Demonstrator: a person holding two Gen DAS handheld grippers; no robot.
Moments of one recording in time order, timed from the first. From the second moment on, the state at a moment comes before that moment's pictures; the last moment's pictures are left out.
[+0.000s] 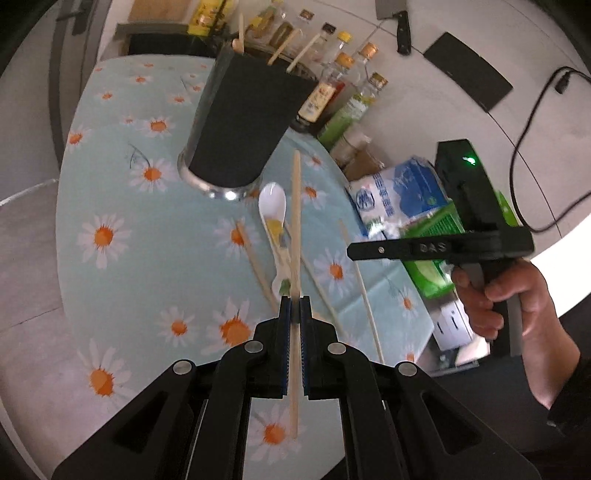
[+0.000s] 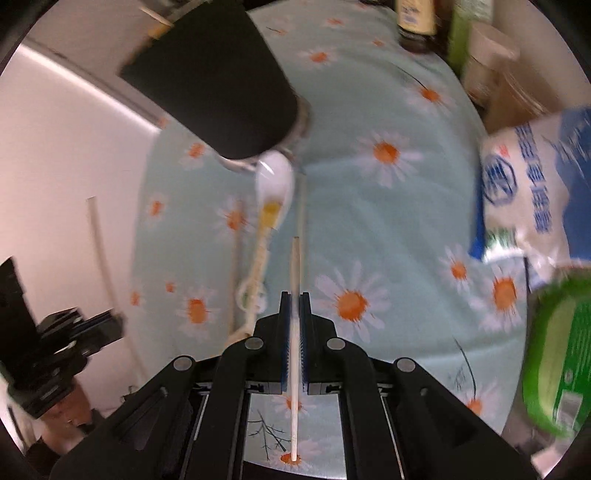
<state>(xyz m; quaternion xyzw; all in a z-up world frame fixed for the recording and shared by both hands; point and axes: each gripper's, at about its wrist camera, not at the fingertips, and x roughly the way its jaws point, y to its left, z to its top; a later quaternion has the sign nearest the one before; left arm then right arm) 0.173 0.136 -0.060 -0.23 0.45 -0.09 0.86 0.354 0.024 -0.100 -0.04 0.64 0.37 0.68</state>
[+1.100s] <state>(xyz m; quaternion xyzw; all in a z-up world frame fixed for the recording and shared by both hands) 0.224 0.124 0.029 -0.23 0.27 0.00 0.93 0.422 -0.035 0.026 0.09 0.38 0.58 0.72</state>
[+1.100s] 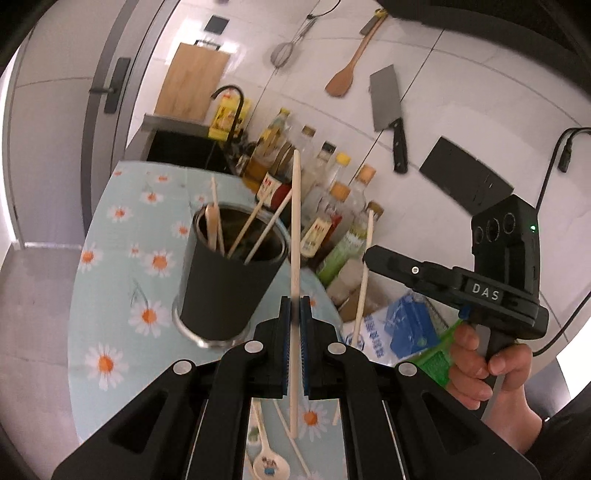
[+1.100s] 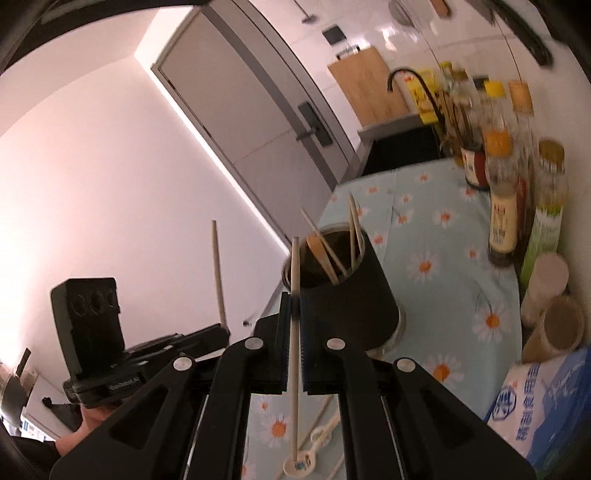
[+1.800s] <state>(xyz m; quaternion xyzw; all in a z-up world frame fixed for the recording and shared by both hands) 0.253 0.155 0.088 -0.17 0.08 0.03 0.98 0.448 -0.009 0.099 0.16 0.21 0.56 0.79</state>
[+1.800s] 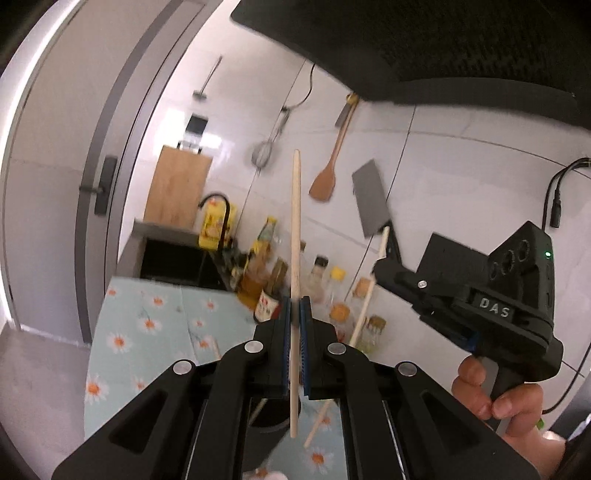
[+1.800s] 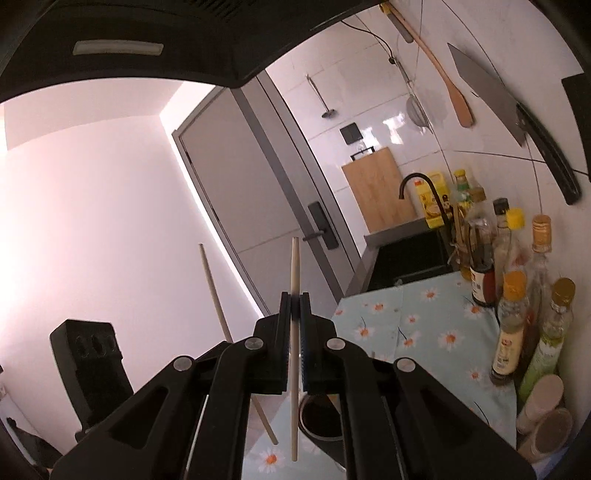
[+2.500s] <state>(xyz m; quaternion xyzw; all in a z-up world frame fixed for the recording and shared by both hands) 0.296 0.166 0.052 -0.14 0.08 0.04 0.99 0.476 0.022 0.066 0.15 0.18 0.54 0.81</state>
